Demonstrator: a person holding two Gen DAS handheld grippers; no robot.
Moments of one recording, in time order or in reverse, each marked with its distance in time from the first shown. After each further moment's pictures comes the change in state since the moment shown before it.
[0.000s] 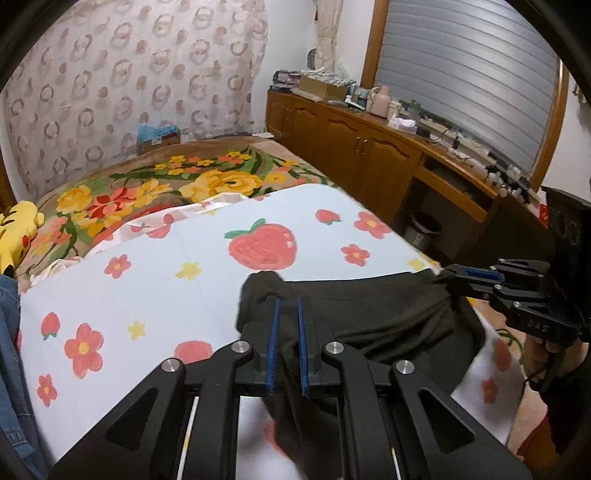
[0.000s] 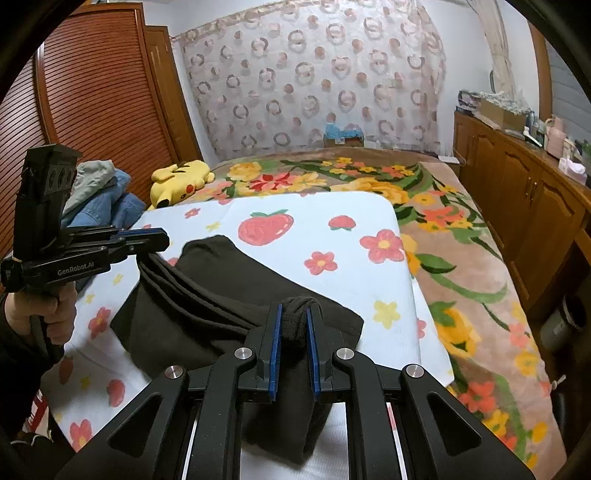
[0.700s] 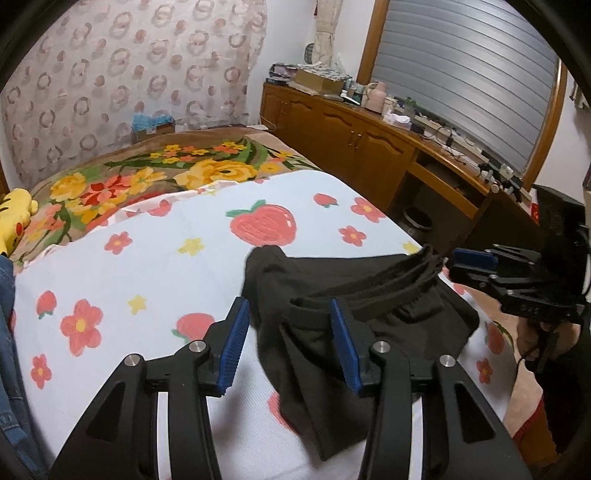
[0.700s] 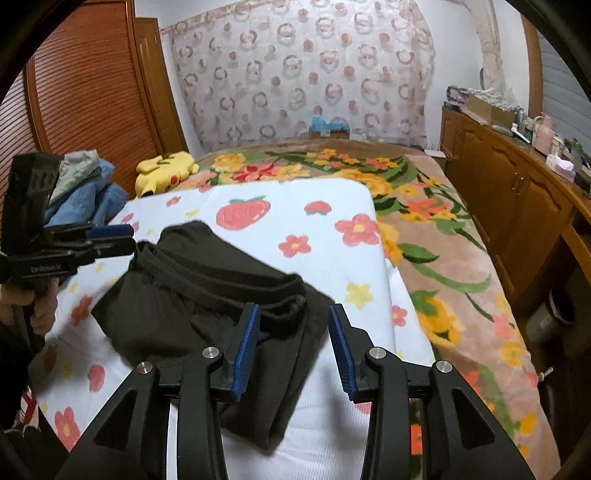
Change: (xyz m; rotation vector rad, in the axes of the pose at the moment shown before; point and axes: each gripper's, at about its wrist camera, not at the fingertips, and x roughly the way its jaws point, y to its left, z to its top) left arm -0.009 0.007 -0.015 -0.017 0.029 -0.068; right arm -0.011 -0.003 -0.003 -0.015 0.037 -0.048
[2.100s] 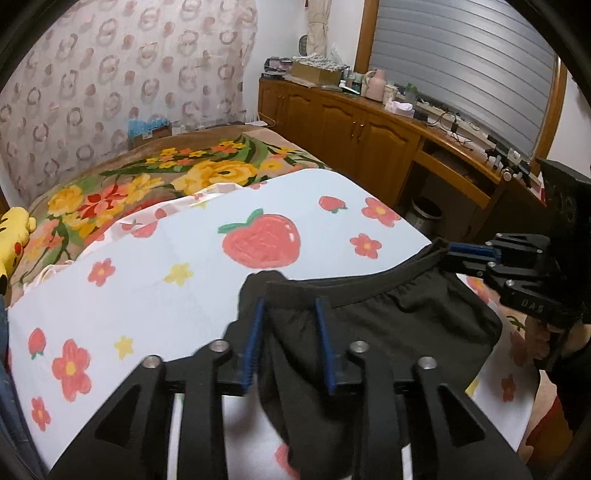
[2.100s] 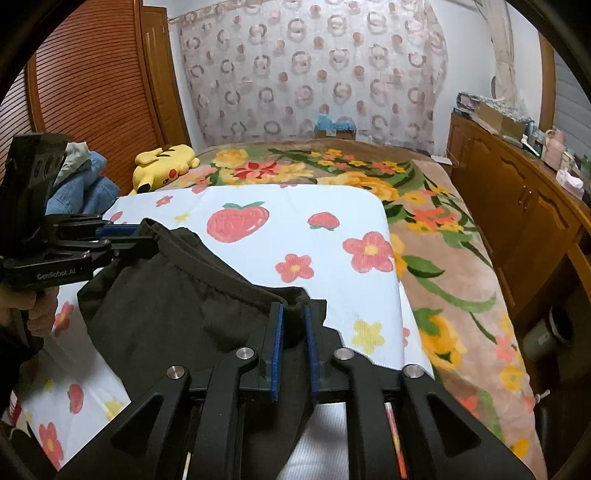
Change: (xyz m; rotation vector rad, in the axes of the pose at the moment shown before) left arm 0.034 -0.001 0.023 0.058 0.019 0.054; right arm 0.019 0.002 0.025 -0.033 -0.005 -0.019
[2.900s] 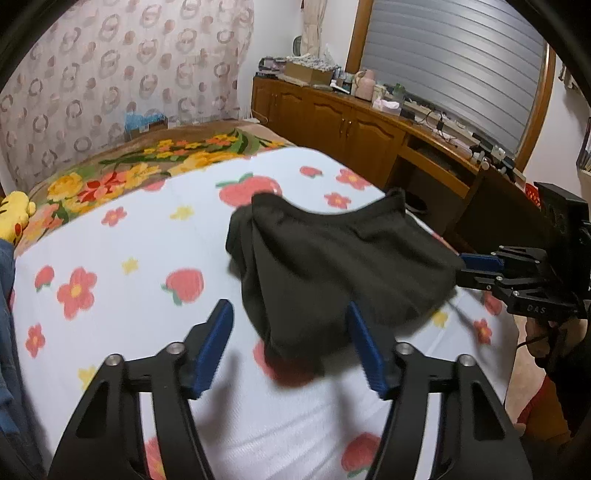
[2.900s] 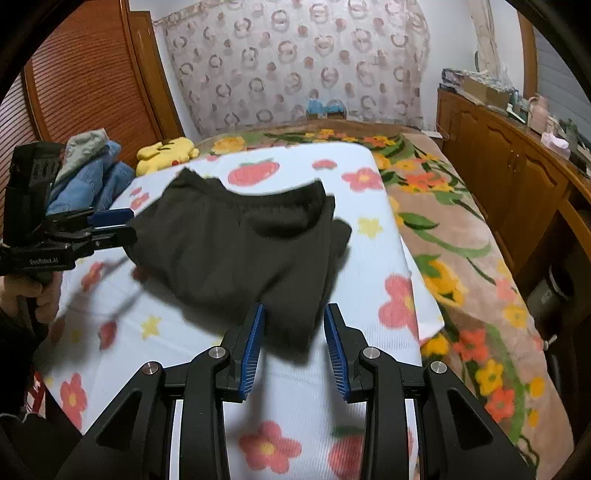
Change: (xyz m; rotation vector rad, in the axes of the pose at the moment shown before) left arm -0.042 -0.010 -0.059 -0.011 0.007 -0.056; right arm -0.054 0.013 -0.066 0.080 0.059 0.003
